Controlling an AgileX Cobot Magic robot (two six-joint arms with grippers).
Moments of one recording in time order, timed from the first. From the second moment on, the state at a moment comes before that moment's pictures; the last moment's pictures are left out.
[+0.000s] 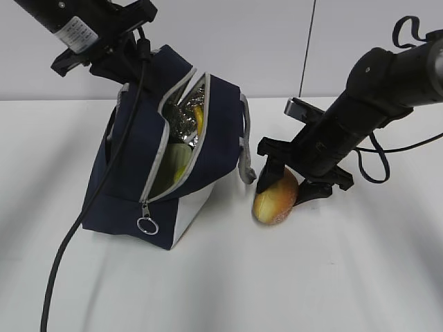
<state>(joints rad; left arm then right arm) -0.25 1.90 -1.79 -0.54 1.24 0.07 0.22 2.05 -1.33 0.57 0.77 -0.09</state>
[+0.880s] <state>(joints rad) -0.25 1.90 -1.79 -0.54 1.24 0.07 0.21 2.01 -1.84 0.10 1.21 -0.02</state>
